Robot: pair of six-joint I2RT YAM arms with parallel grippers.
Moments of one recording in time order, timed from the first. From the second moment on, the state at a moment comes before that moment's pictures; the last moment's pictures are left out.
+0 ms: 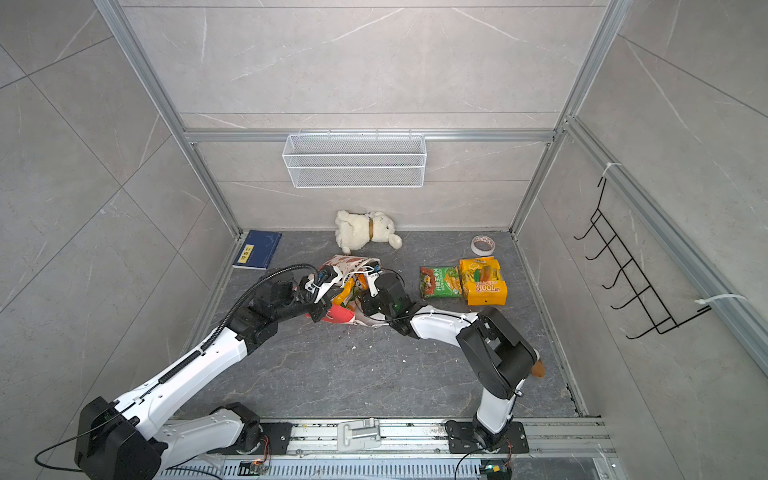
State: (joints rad) left arm -0.56 1.14 0.88 -0.18 0.32 0.40; right arm 0.71 1.76 0.97 0.29 -0.02 0.27
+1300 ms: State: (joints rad) left arm -0.55 1.17 0.88 -0.13 0.35 0.40; right arm 0.69 2.05 1.20 0.50 0.02 0.26
